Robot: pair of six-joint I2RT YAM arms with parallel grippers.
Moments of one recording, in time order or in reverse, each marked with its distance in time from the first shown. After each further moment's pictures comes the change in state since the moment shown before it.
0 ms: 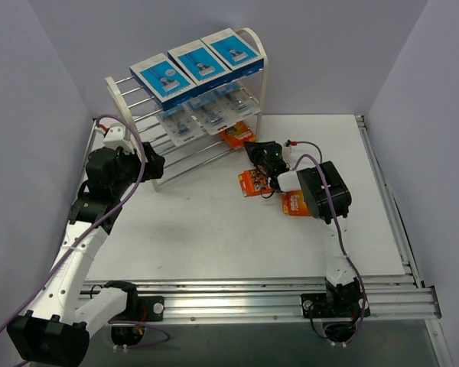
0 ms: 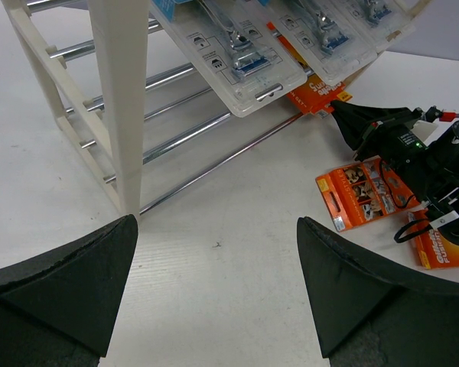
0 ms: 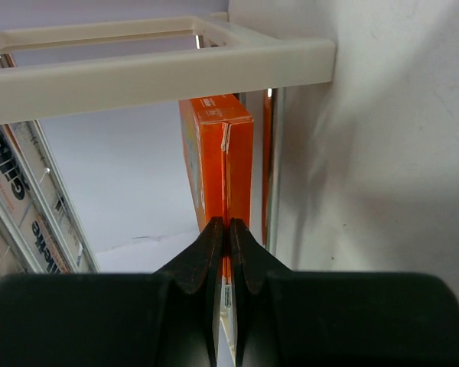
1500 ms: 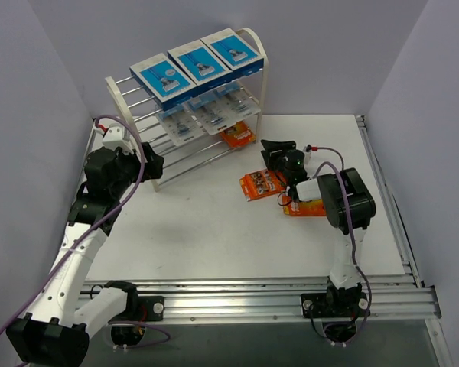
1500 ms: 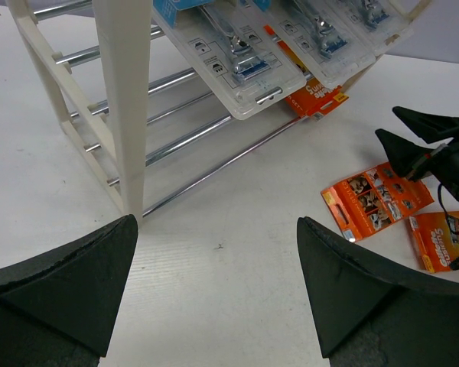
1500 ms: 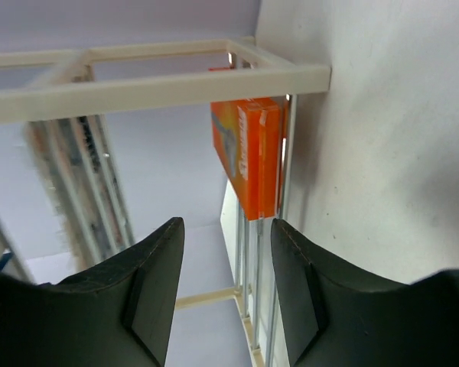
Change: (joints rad) left arm -0.003 -0.009 0.000 -0.001 -0.004 0.008; right arm -0.076 -0.211 -0.288 0.124 -0.048 -0.021
